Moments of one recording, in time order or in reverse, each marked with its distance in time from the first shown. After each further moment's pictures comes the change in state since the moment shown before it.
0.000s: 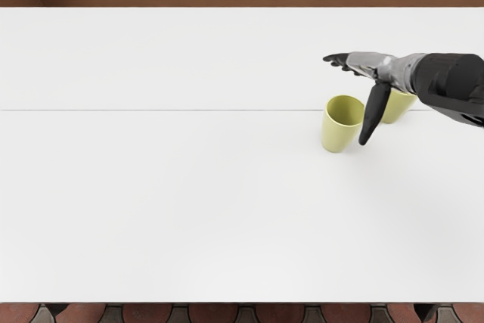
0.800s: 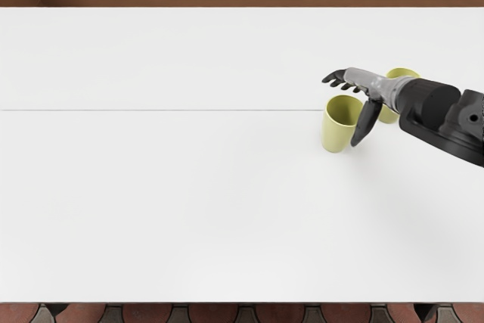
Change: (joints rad) left arm 0.000 0.000 0.000 0.000 0.000 0.000 0.000; right arm -0.084 0.067 -0.049 -0.014 -0.198 -0.134 0.000
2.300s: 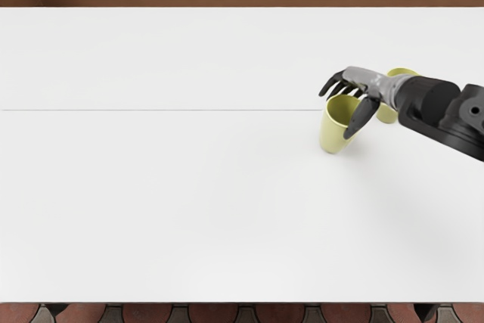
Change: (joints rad) left arm 0.000 0.000 0.000 0.000 0.000 0.000 0.000; right arm -0.002 0.007 0.030 -0.024 0.063 0.015 0.000
